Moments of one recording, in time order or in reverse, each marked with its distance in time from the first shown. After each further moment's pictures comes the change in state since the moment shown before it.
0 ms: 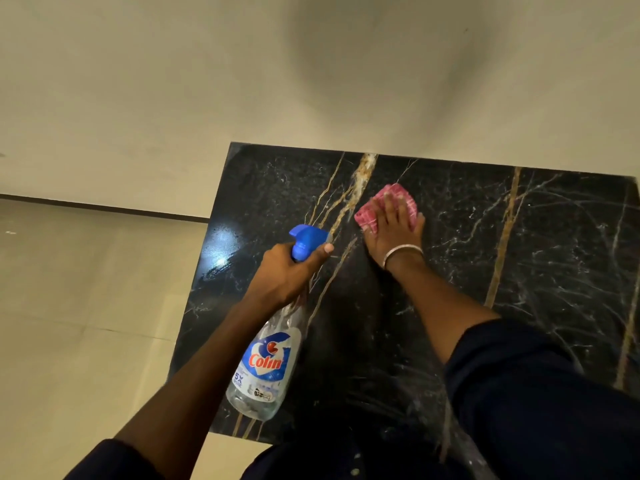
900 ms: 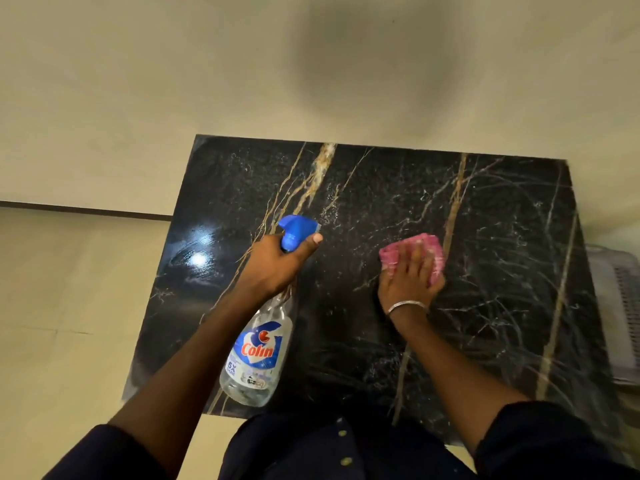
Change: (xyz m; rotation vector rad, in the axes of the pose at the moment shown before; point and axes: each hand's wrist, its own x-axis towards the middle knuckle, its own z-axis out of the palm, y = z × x) left_hand -0.033 0.032 0.051 -0.009 0.007 0.023; right_hand -0.139 0.074 0.043 0.189 0.084 0.372
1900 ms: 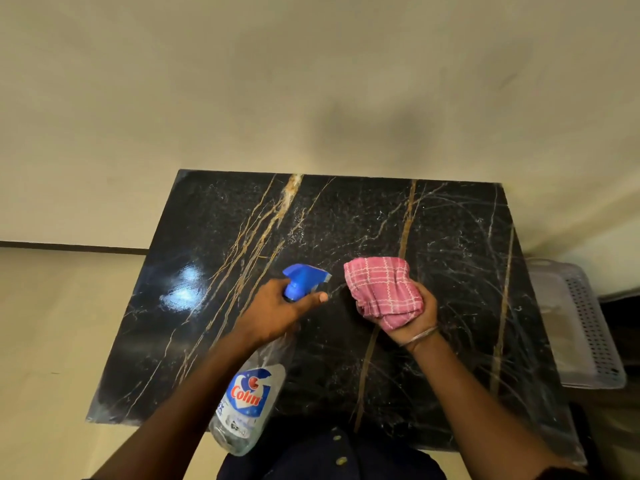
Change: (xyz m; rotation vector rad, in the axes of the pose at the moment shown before) left_hand -0.069 0.029 0.063 0.047 -0.115 0.072; right_hand -0.026 0.084 -0.061 2.196 -0.756 0.284
